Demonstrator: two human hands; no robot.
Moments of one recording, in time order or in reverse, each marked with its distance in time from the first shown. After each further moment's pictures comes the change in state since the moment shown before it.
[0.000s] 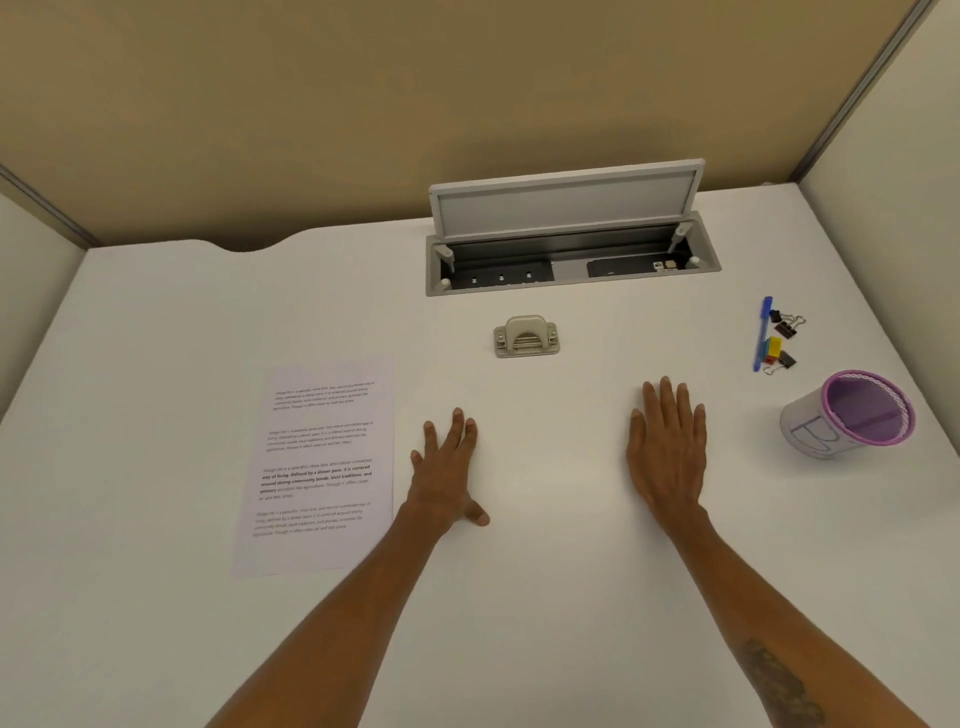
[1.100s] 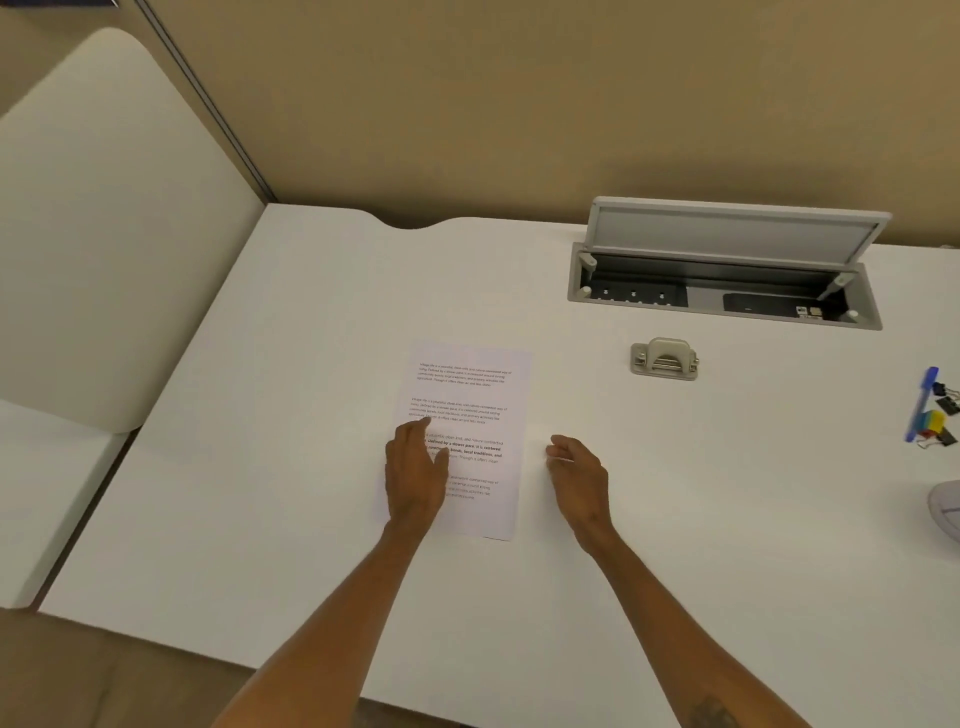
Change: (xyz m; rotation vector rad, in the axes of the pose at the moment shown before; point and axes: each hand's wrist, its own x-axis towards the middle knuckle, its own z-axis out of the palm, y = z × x) left_hand -0.093 -0.163 -0.009 -0.655 0.667 -0.398; right_hand -0.090 -0.255 -0.004 0.900 -0.560 0.307
